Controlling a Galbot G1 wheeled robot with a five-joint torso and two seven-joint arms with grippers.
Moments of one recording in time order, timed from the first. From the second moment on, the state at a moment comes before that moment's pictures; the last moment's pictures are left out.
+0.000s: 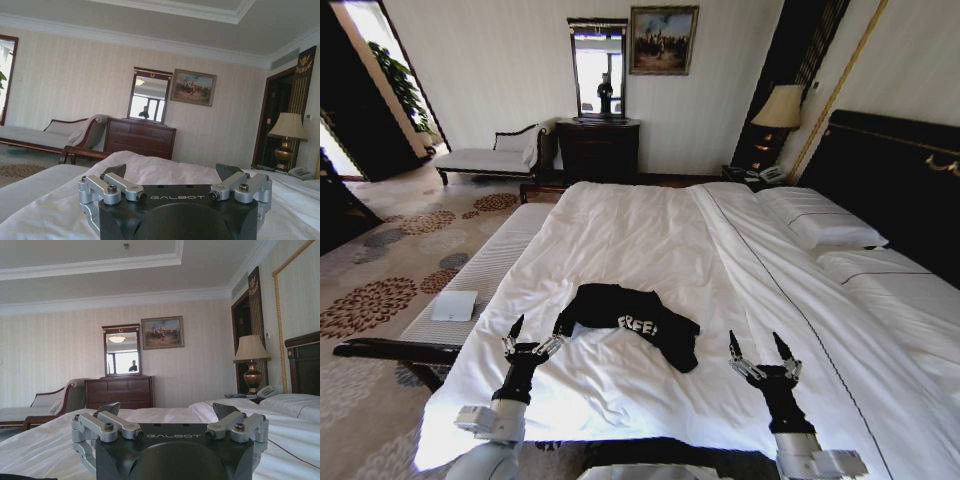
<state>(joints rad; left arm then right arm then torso) 1.83 -1.29 -0.55 -2.32 -0.37 -0.15 -0.09 -1.97 1.61 0.77 2.30 0.27 0.31 -0.21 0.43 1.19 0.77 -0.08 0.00</state>
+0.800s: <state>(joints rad) 1.32 -1.13 -0.54 -2.17 -0.72 0.50 -0.34 -1.93 1.61 0.74 2.25 0.26 0.34 -0.20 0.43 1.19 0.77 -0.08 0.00</state>
